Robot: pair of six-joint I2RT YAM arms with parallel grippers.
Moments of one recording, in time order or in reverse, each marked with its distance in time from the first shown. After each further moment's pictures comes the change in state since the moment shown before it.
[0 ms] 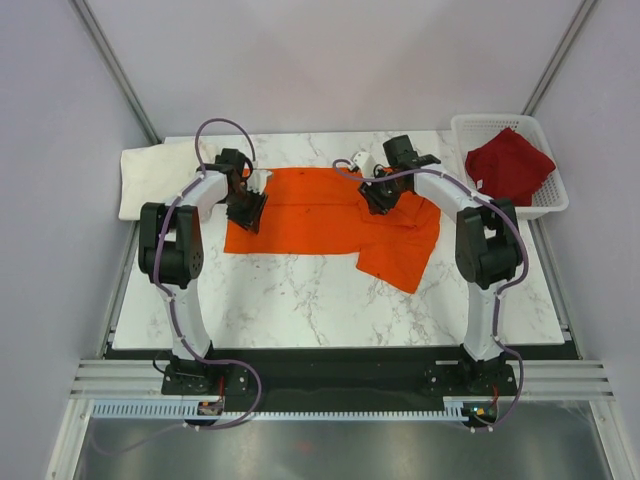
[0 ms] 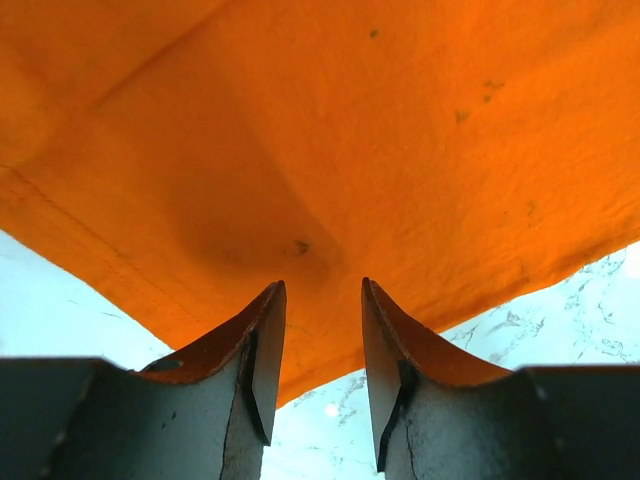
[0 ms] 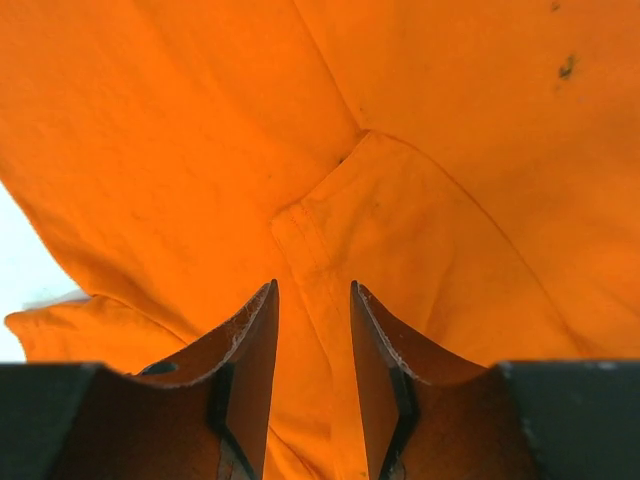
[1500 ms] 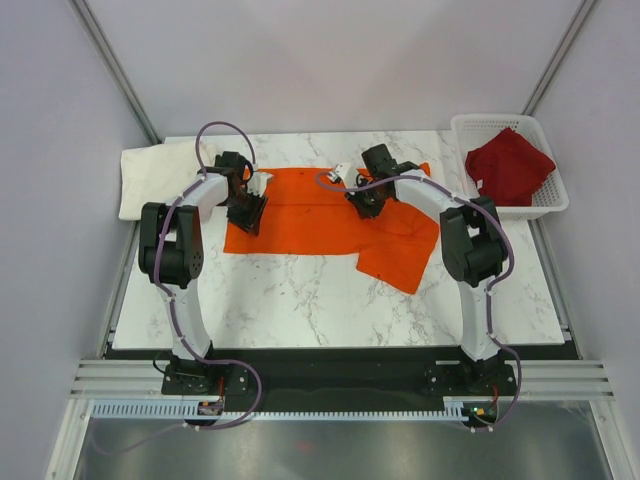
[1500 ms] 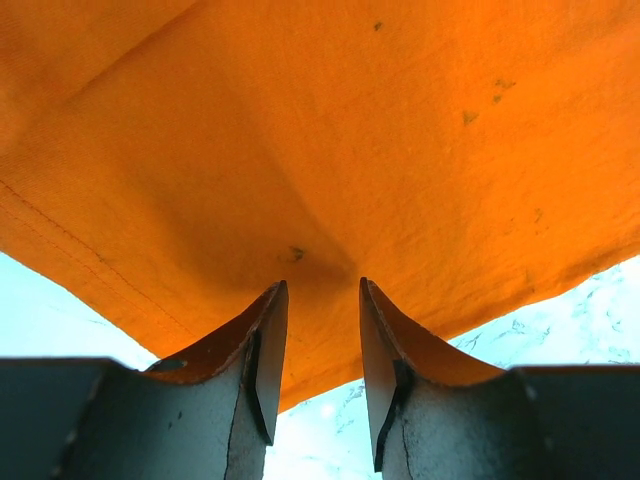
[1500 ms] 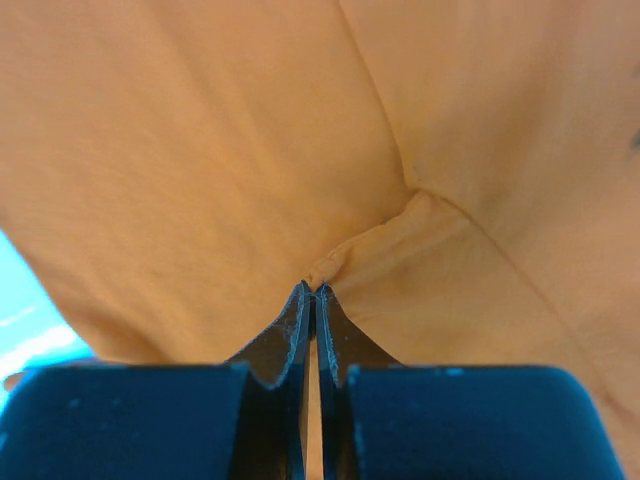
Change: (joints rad) left arm 0.000 0.000 -0.039 0.031 0.000 -0.012; right arm 0.084 0.100 0.023 0.029 0.082 0.018
